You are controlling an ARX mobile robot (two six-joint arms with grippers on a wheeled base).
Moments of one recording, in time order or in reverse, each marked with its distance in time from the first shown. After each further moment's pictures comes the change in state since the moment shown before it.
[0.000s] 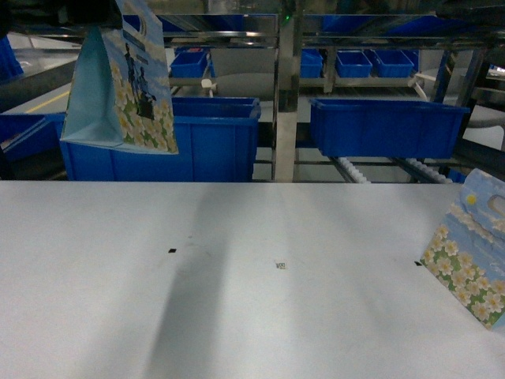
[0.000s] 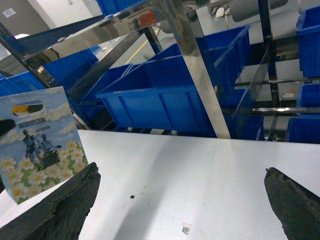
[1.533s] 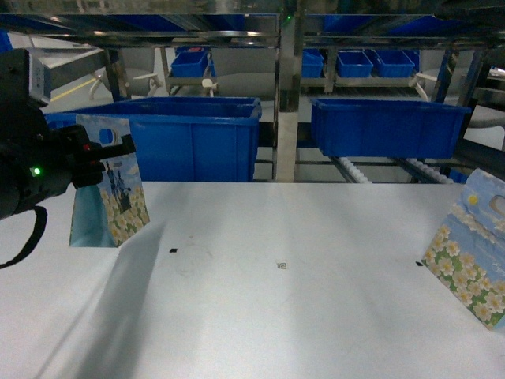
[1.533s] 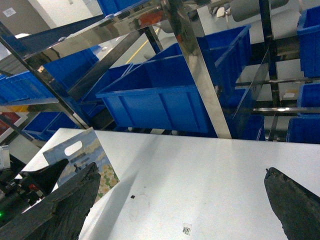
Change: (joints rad) left arm 0.156 0.380 -0.383 0.916 0.084 -0.125; right arm 0.000 0.000 0.000 0.000 0.000 0.000
